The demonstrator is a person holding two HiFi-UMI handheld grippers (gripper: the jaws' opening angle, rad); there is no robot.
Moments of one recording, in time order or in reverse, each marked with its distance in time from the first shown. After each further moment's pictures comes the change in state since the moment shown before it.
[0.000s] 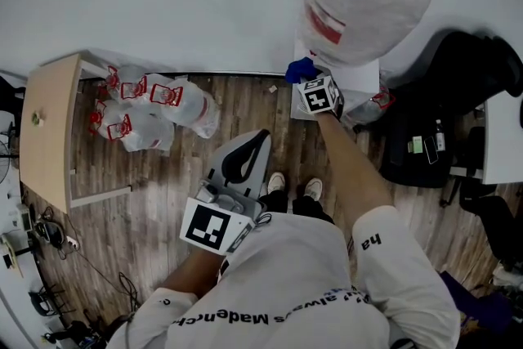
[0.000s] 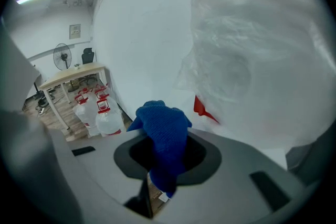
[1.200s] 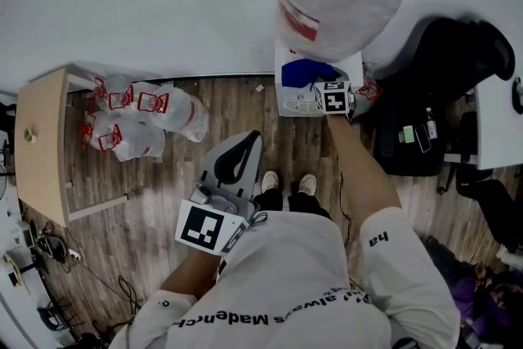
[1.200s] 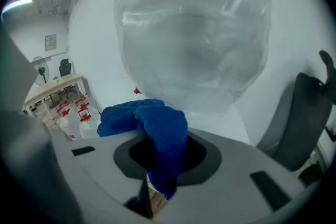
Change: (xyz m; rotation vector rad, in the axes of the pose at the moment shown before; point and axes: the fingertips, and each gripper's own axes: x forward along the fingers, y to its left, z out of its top) left arm 0.020 -0.014 -0.010 -0.012 0.025 -0.036; right arm -0.038 -0.103 -0.057 0.193 -0.035 -0.168
